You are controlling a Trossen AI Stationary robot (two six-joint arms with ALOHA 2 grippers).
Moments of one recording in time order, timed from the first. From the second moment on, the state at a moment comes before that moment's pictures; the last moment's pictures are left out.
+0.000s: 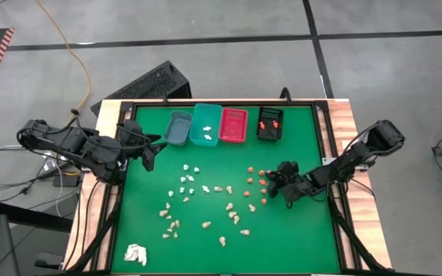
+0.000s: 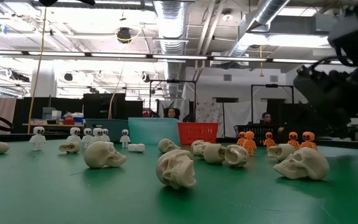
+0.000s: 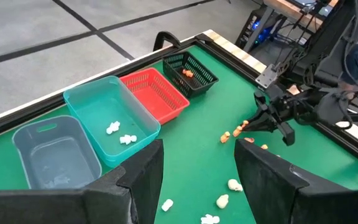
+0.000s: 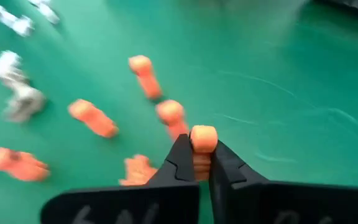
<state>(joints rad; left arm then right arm) -0.32 0.85 1.11 -0.76 -0.74 -0.72 0.43 1.34 0.28 0.24 0.80 1.06</state>
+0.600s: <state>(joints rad) -0.32 0.85 1.11 -0.76 -0.74 -0.72 -0.10 1.02 0.56 -0.23 0.75 0.66</state>
